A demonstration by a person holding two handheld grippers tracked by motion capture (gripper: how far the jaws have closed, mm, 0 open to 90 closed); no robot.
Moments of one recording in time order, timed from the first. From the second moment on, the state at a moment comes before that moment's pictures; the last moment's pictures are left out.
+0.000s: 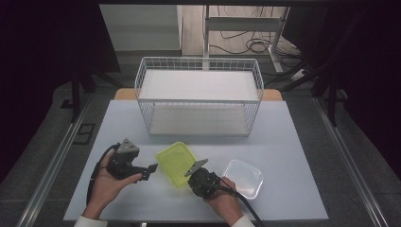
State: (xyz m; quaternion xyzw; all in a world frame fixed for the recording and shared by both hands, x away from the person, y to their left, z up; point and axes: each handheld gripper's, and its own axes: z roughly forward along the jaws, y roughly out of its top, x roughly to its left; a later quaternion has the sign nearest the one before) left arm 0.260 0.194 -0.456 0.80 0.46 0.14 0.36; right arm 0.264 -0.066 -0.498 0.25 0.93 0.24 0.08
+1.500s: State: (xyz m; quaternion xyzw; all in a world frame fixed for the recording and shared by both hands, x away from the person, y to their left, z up) left arm 0.246 0.180 -0.449 0.84 0.41 0.13 0.34; right arm 0.272 -0.185 -0.421 0.34 0.86 0.36 0.09
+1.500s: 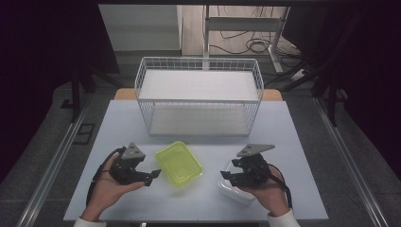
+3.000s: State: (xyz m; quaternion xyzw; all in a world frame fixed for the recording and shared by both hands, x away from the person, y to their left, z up) left arm 0.257 0.105 -0.490 0.90 0.34 0.00 0.27; right arm 0.281 -0.211 -0.420 0.38 0.84 0.37 0.10
